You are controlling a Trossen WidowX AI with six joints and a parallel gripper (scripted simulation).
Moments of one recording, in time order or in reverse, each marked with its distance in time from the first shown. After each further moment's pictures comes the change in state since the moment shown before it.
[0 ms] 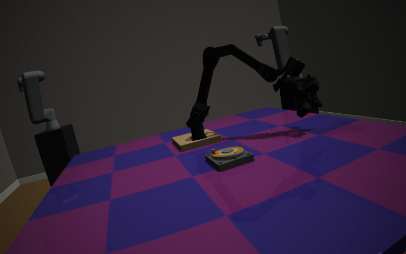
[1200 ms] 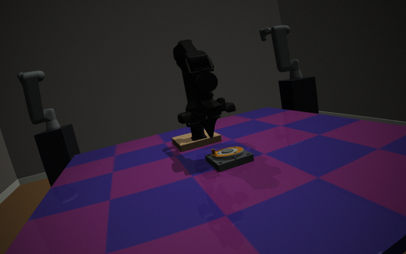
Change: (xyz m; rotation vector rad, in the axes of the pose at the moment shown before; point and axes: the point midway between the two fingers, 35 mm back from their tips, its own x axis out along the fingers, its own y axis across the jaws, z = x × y) arm -0.354 -0.295 -0.067 0.349 0.440 -0.822
